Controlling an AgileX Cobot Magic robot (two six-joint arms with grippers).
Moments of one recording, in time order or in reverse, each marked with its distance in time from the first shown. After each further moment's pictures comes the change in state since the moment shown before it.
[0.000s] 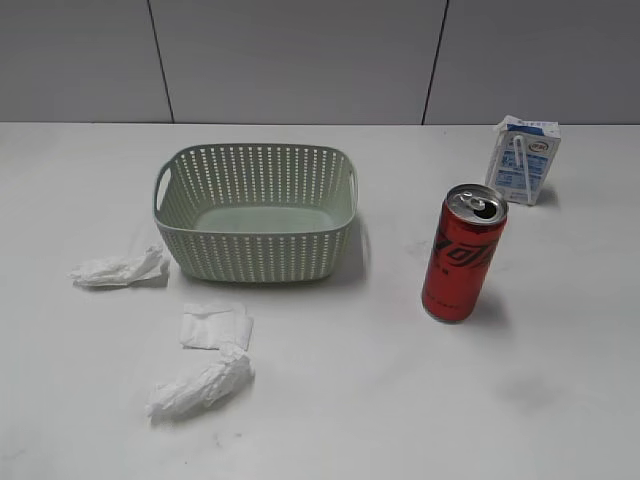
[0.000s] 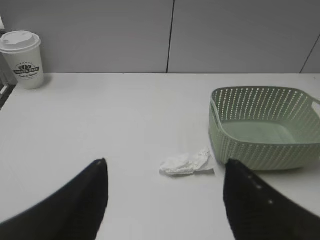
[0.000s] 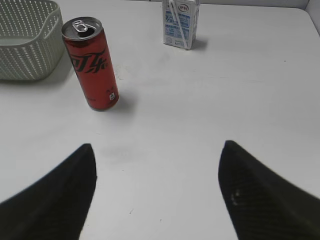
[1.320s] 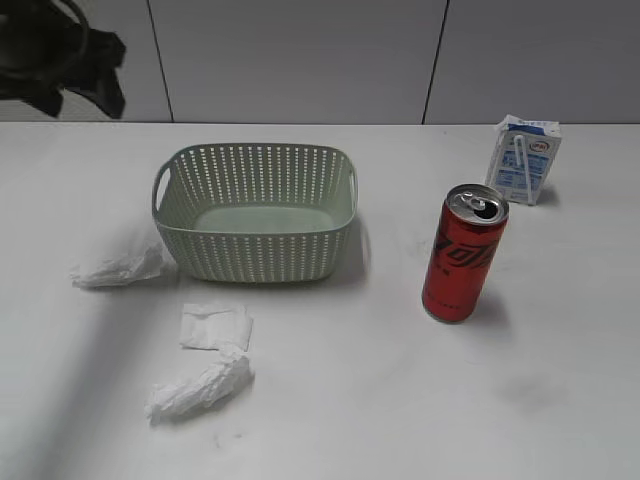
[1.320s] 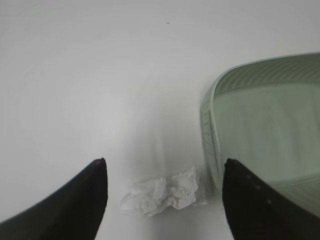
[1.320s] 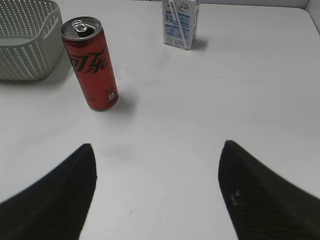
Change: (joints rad) left arm -0.207 1.493 -0.953 0.099 0.215 -0.111; right arm 0.000 0.000 0.000 0.000 0.000 0.000
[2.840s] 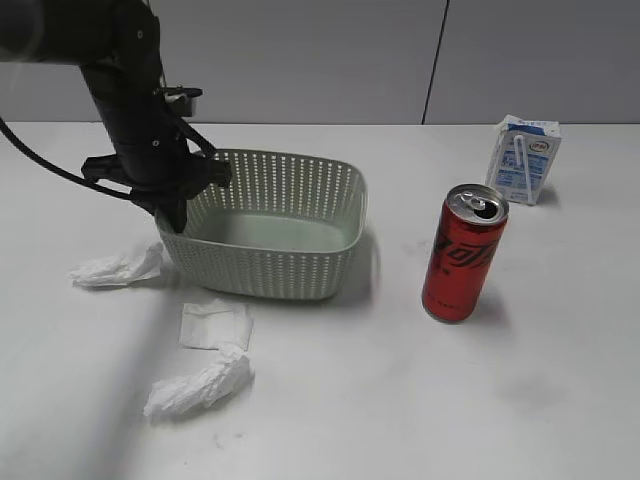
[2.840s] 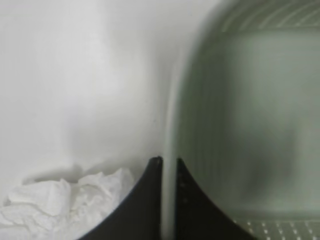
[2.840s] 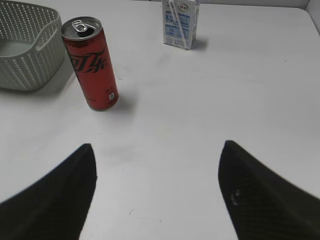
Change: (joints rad) left arm -0.147 0.379 -0.125 0.006 0.108 -0.199; right arm 0.000 0.000 0.000 0.000 0.000 0.000
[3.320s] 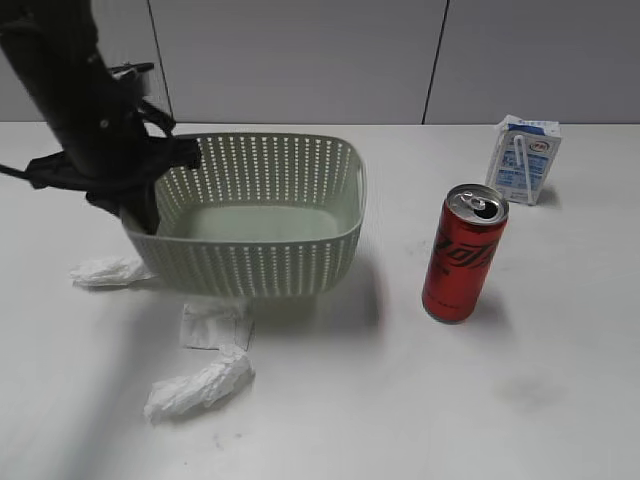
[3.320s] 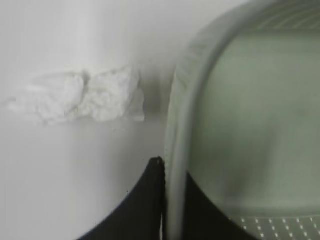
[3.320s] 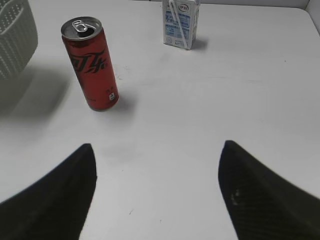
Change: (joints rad) left arm 0.021 -0.296 0.289 -0.109 -0.053 -0.061; right arm 0.000 0.000 0.000 0.000 0.000 0.000
